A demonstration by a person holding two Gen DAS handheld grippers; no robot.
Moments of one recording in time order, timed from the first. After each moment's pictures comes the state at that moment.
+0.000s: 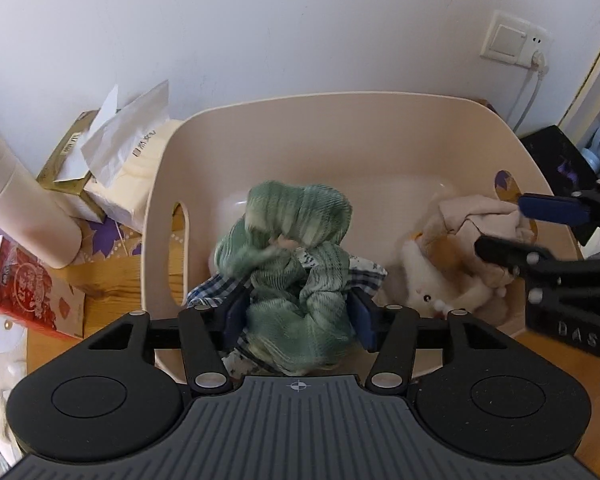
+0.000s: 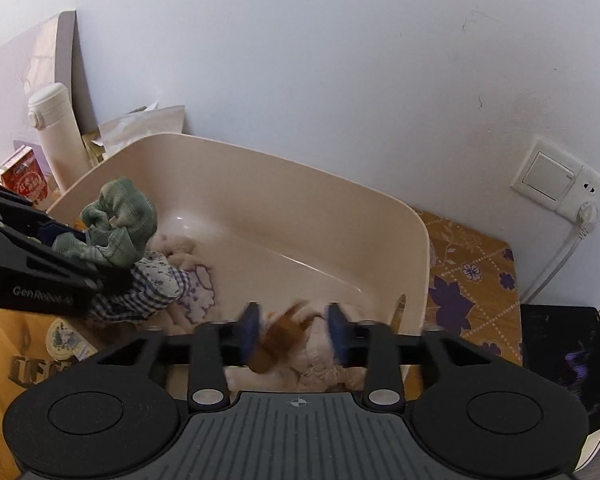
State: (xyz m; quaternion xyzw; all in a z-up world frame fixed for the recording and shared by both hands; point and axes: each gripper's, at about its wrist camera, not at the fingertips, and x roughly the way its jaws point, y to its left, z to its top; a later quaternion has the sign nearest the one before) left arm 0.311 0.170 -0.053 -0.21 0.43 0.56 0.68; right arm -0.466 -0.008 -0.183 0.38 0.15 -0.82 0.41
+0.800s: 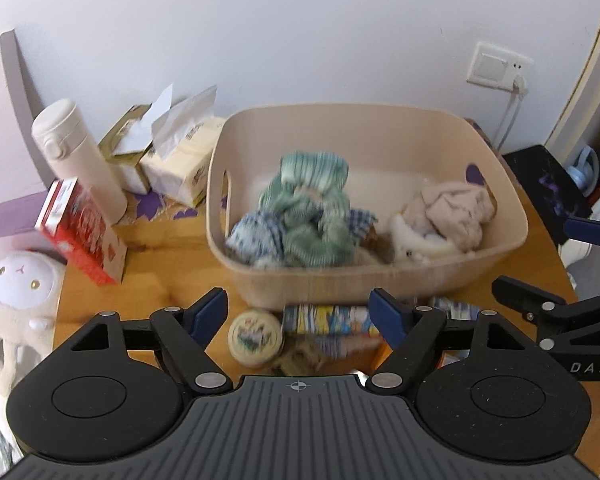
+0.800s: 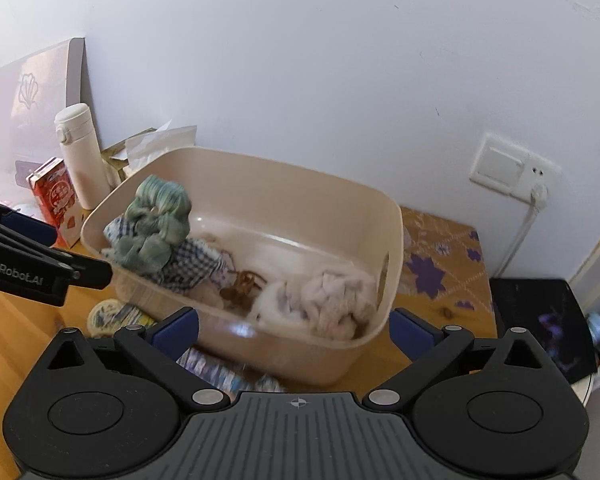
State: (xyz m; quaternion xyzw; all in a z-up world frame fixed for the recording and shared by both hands) left arm 0.279 0.071 -0.019 -0.20 0.39 0.58 0.68; right arm -0.396 0.043 -0.155 0.37 0.13 -0.85 0.37
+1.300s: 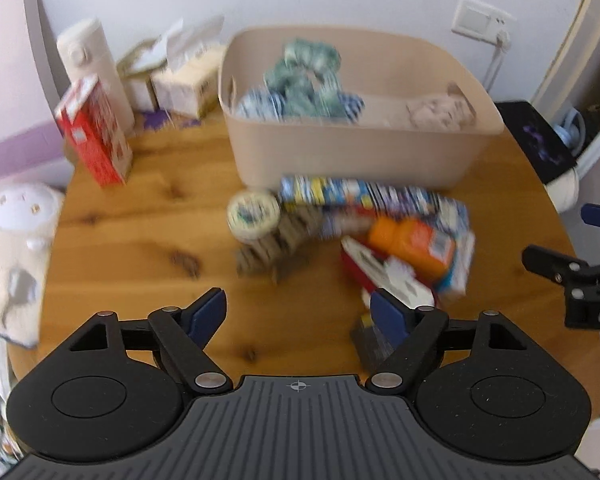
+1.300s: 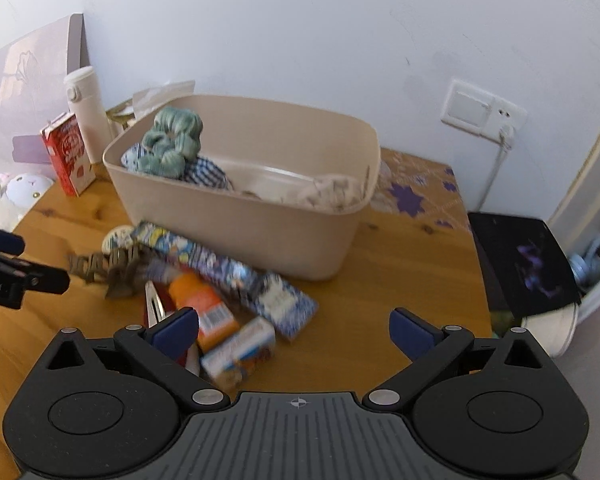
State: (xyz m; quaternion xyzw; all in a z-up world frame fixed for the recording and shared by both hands) left arm 0.244 -0.016 -0.056 -0.24 0.42 0.56 0.68; right arm -0.331 0.099 -0.172 0.41 0.14 -0.84 0.33
